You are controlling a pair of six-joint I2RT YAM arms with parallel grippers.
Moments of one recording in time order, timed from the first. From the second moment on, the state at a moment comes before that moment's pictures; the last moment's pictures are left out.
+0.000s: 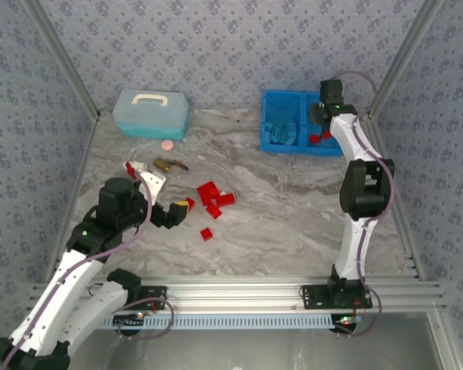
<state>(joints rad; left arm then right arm) -0.43 0.68 0.79 -0.64 0.23 0.03 0.05 2.12 1.92 -0.59 0.19 0.22</state>
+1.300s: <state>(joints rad) -0.43 0.68 0.79 -0.64 0.23 0.03 0.57 1.69 1.35 -0.57 -0.13 -0.35</state>
